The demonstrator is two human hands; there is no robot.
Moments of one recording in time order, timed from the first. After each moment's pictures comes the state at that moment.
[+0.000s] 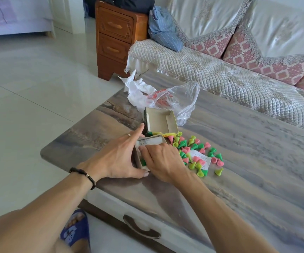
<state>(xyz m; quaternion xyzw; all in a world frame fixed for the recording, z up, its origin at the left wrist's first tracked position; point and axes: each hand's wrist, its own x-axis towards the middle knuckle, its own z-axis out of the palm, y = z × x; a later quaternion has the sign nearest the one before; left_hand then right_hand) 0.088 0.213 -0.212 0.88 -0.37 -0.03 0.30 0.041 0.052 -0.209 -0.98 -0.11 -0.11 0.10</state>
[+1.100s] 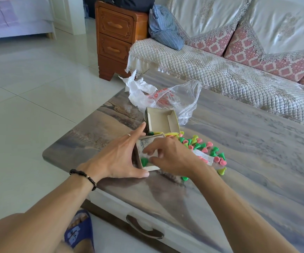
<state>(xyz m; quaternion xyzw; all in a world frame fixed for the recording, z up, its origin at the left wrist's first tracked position) 0.092 0.215 -0.212 0.88 -0.37 -0.05 0.29 0.041 0.035 -0.172 -0.97 -0.15 0.02 0.21</state>
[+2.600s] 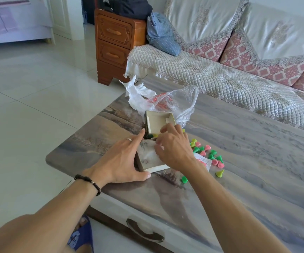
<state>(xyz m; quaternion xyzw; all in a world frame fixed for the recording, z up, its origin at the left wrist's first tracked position) 0.084 0.214 -0.208 0.90 -0.36 -0.01 0.24 0.059 0.036 -0.179 -0.99 -0.01 -0.11 0.04</state>
